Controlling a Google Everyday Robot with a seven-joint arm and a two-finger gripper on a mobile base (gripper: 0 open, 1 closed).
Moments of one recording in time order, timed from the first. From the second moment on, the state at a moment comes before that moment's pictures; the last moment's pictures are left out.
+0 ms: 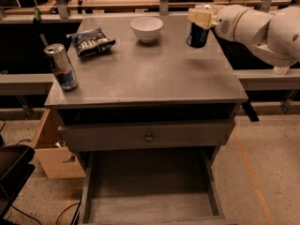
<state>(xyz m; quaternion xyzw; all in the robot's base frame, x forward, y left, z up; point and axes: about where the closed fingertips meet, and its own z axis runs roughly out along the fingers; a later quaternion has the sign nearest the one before) 0.758 -0.158 0.995 -0.22 0.69 0.23 0.65</state>
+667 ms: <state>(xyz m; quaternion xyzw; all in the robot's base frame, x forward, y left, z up) 0.706 -0.049 0.987 -0.31 0.63 0.32 0.63</state>
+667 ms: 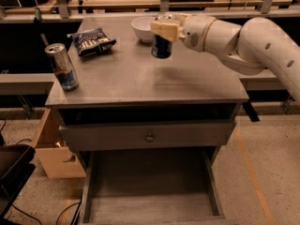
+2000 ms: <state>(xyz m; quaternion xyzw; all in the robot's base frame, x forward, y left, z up) 0.615 0.105 0.939 -0.45 0.58 0.40 0.55</state>
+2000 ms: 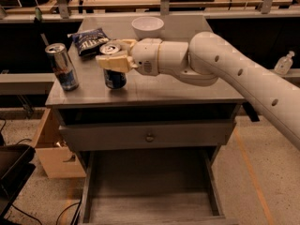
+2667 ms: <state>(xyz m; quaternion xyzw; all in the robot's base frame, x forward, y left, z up) 0.597 0.143 0.923 -0.48 0.56 0.40 0.54</state>
